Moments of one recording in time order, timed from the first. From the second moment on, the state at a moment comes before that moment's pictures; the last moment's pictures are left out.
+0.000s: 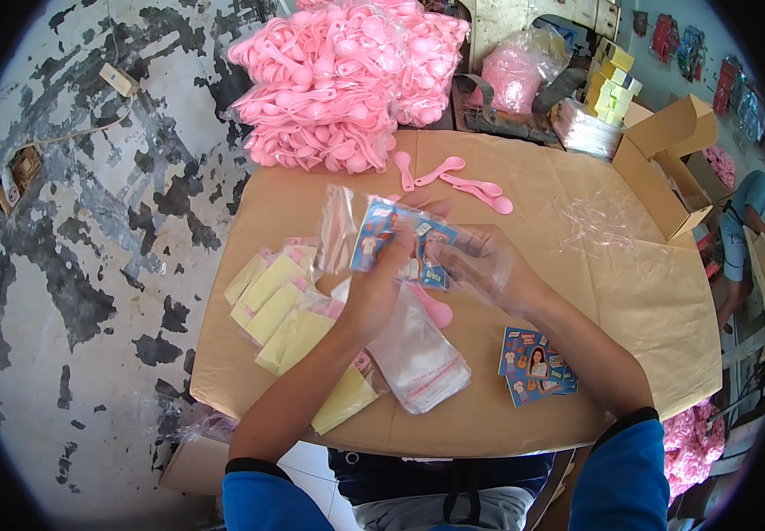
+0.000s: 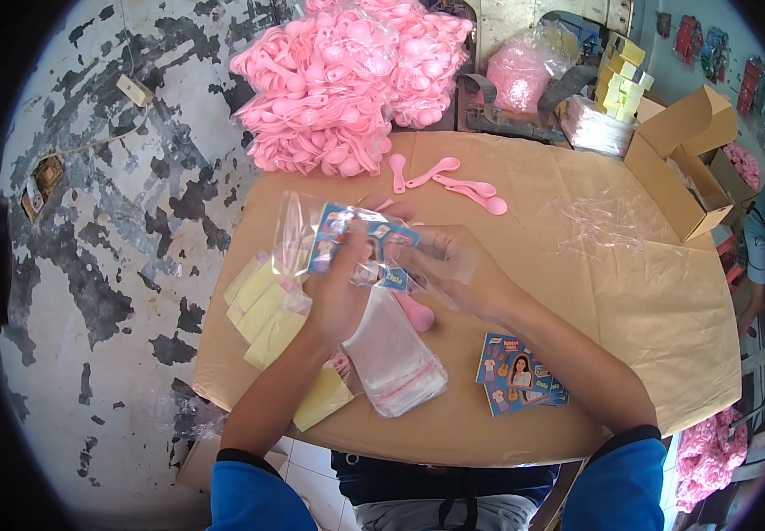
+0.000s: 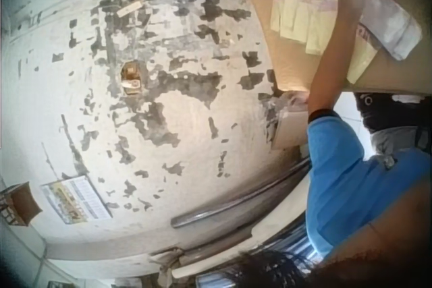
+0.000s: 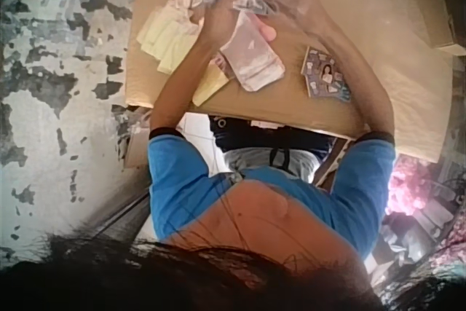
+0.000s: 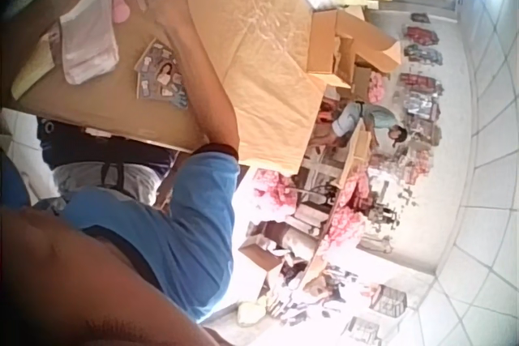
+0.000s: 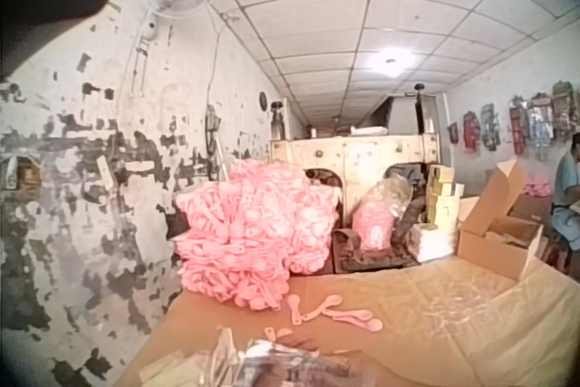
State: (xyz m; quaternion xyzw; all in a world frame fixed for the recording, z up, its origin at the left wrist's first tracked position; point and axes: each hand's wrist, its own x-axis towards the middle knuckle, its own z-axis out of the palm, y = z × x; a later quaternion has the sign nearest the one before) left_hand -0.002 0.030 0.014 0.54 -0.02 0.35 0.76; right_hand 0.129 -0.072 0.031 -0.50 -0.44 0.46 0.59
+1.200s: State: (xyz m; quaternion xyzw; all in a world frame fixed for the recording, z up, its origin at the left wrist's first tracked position) left_hand 0.001 0.061 0.002 0.40 0.07 0.47 0.79; right_hand 0.232 -0.074 0.044 -0.65 -0.53 0.24 0.50
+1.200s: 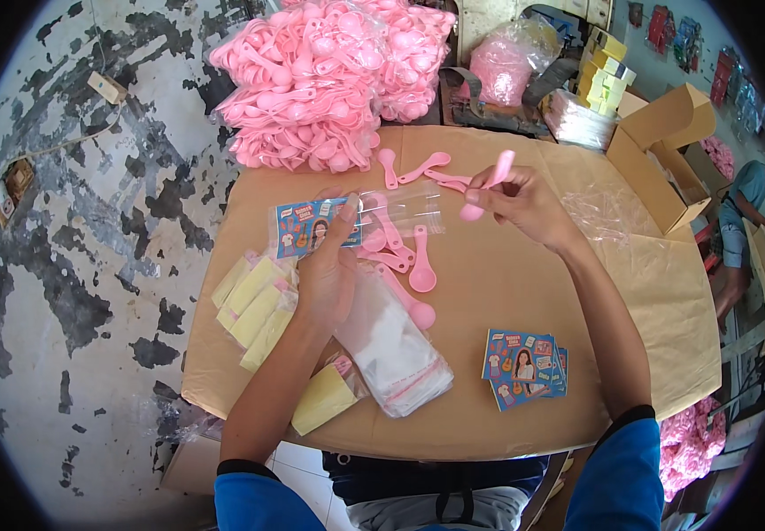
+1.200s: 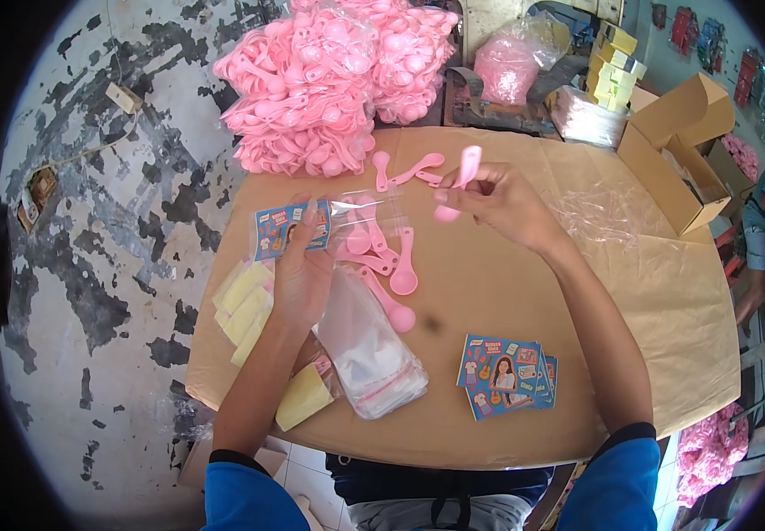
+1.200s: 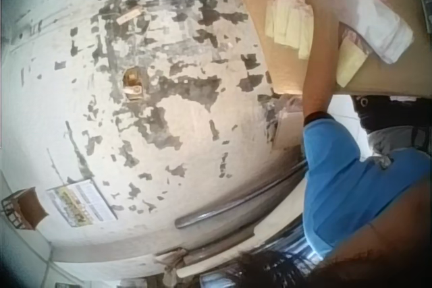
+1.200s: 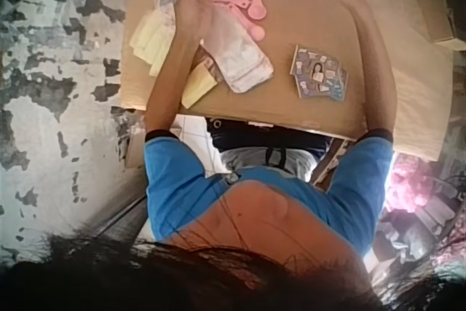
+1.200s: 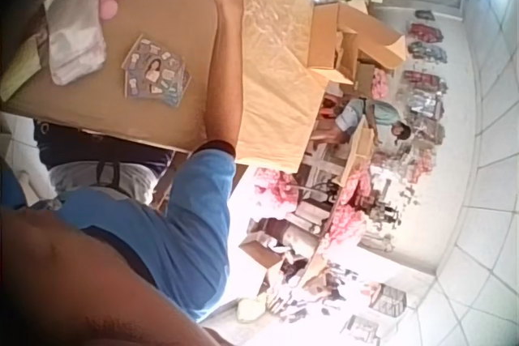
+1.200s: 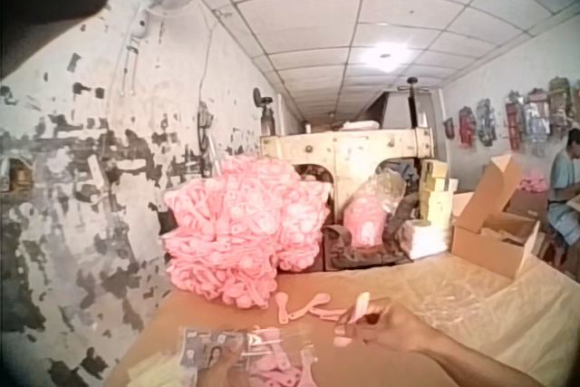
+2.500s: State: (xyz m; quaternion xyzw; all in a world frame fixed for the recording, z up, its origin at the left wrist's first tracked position) left_hand 0.008 0.056 -0.003 0.49 0.02 0.37 0.79; right_hand 0.189 -0.162 0.139 -0.68 -0.60 -0.07 0.42
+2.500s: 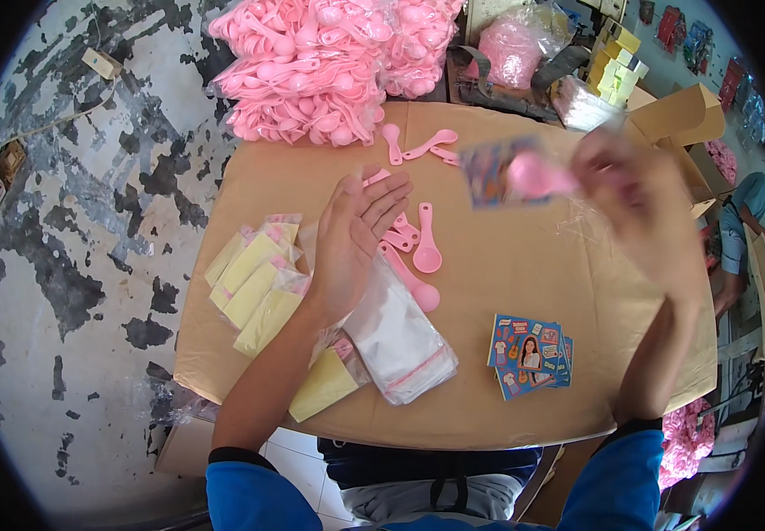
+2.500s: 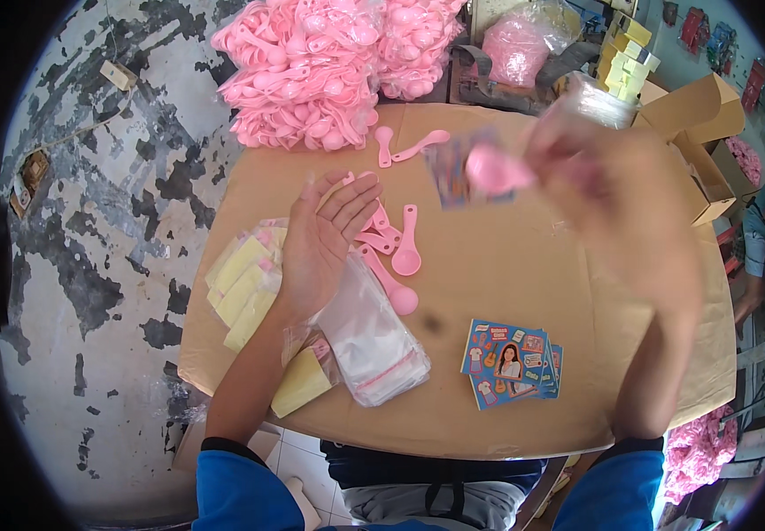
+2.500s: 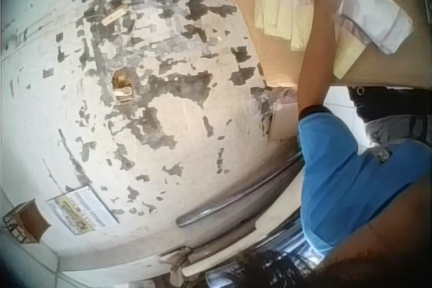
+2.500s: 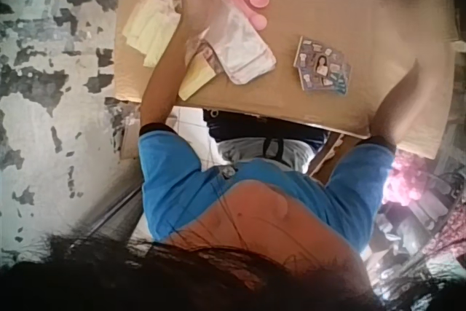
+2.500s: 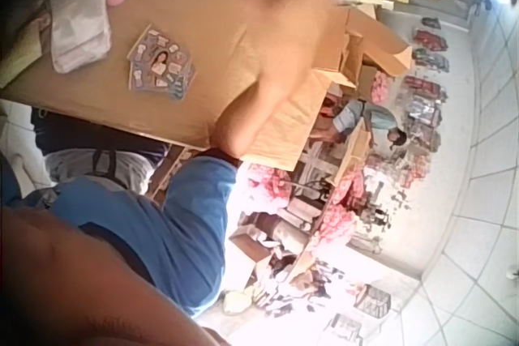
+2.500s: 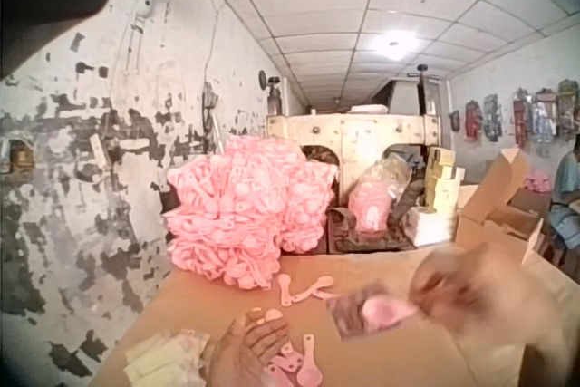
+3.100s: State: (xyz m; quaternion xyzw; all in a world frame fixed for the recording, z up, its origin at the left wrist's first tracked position) left_hand 0.003 0.014 -0.005 0.67 -0.02 0.18 0.72; right_hand 0.157 -0.100 0.089 -0.60 -0.59 0.03 0.54
